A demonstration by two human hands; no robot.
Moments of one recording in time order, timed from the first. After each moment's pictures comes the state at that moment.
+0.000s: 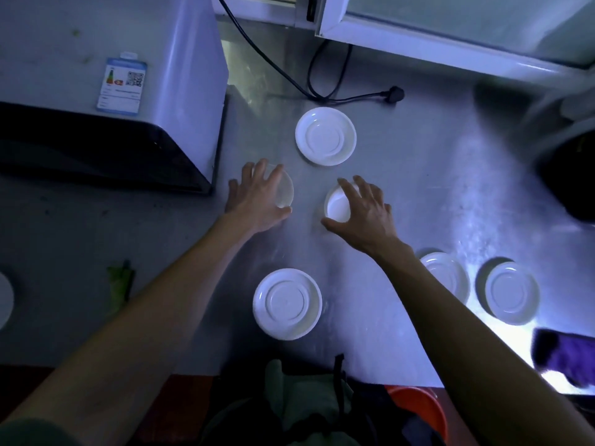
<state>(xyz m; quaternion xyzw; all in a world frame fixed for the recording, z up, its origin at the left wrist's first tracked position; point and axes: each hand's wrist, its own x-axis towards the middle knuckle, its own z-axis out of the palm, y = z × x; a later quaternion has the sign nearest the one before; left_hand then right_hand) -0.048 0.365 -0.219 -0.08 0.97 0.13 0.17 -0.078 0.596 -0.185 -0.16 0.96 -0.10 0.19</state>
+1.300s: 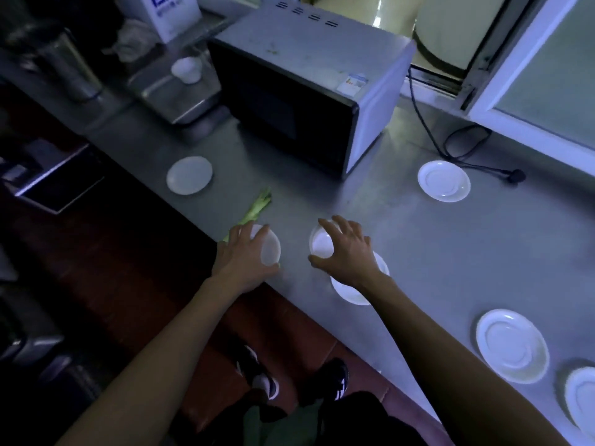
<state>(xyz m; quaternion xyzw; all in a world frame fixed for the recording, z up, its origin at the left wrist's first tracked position) 0.307 0.368 -0.137 -0.39 0.91 0.12 0.09 0.120 0.516 -0.146 -0.47 0.85 -0.15 0.18</state>
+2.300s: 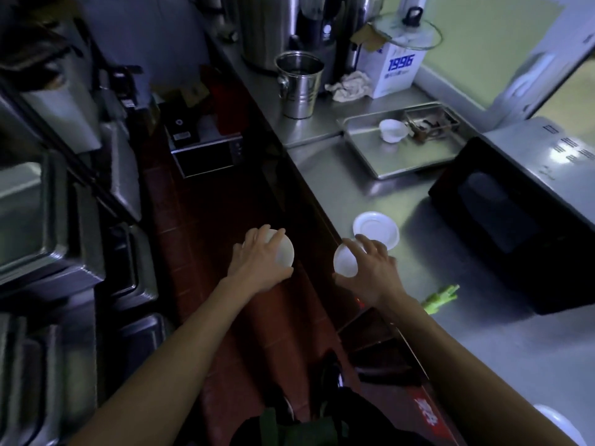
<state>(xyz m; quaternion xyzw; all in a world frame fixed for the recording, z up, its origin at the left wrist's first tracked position) 0.636 0.118 -0.114 -0.57 0.81 0.15 -0.01 0.393 0.196 -0.099 -0.65 0.74 -0.06 0.13</state>
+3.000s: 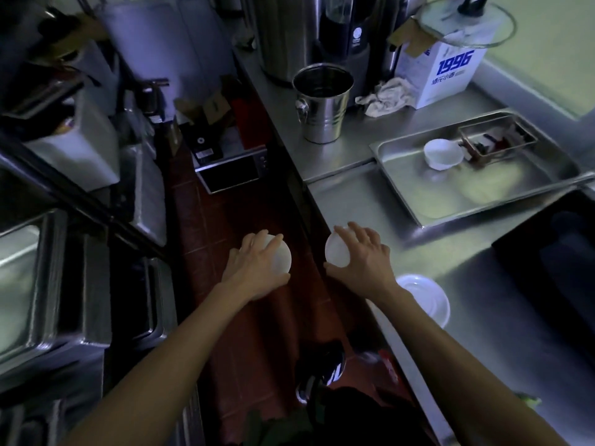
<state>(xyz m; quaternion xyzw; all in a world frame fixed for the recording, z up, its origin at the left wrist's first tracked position) 0.621 -0.081 -0.115 -0.59 0.79 0.13 0.05 0.378 -0.044 -0.123 -0.67 0.70 -0.15 0.17</state>
